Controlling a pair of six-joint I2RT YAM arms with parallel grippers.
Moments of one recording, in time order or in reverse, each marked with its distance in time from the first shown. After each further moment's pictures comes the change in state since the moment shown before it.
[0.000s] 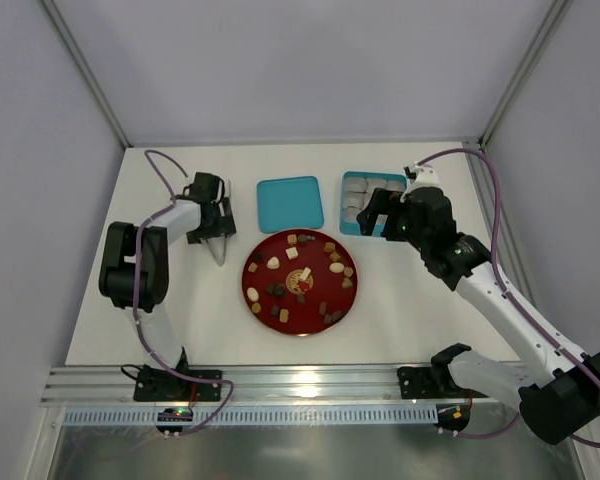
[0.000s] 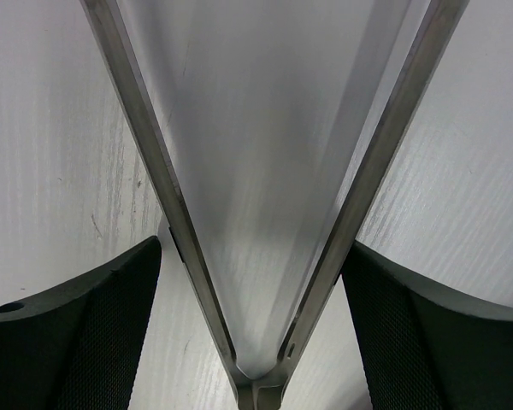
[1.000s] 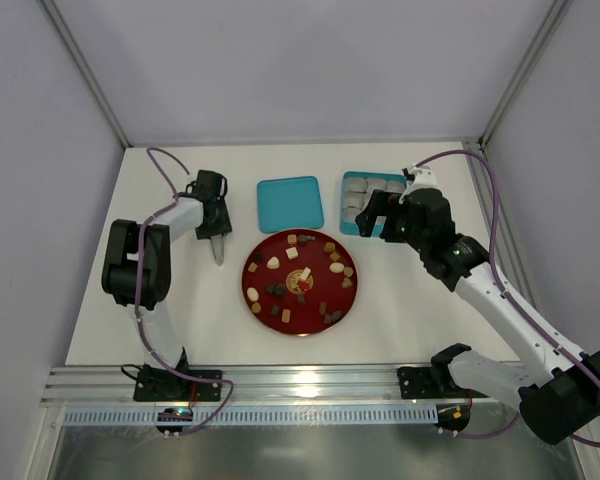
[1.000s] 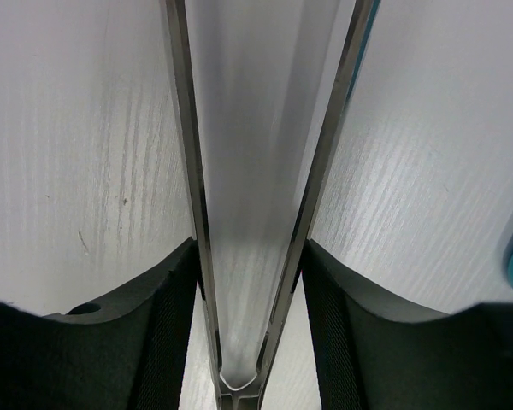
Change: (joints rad) left arm -0.013 0.023 0.028 0.011 -0.018 -0.022; right arm 0.000 0.000 -0.017 0.018 -0.015 0.000
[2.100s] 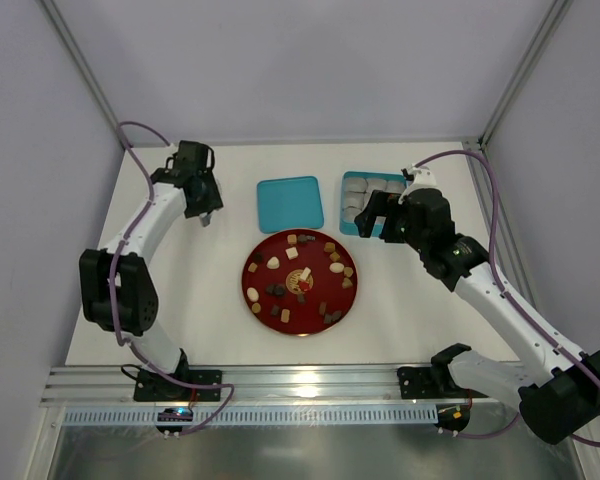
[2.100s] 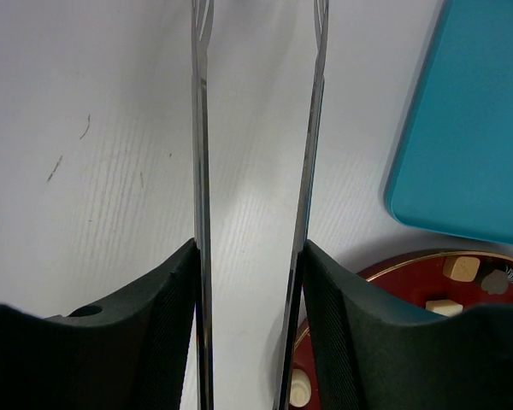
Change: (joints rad) left arm -0.001 -0.202 0.200 -0.301 -0.002 -0.048; right arm 0.000 0.001 -0.003 -0.001 -0.015 0.002
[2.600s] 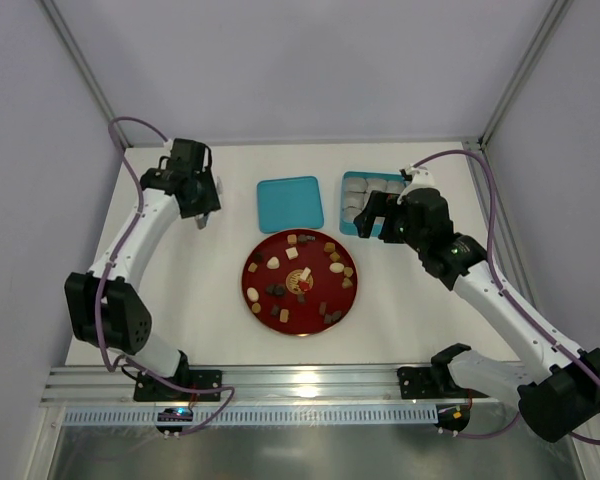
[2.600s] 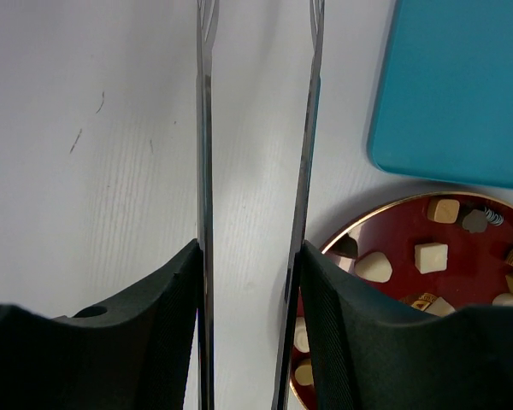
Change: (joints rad) left arm -0.031 -0.112 0.032 -0.119 0.005 0.034; right arm 0.000 0.013 0.000 -0.001 -0.003 0.000
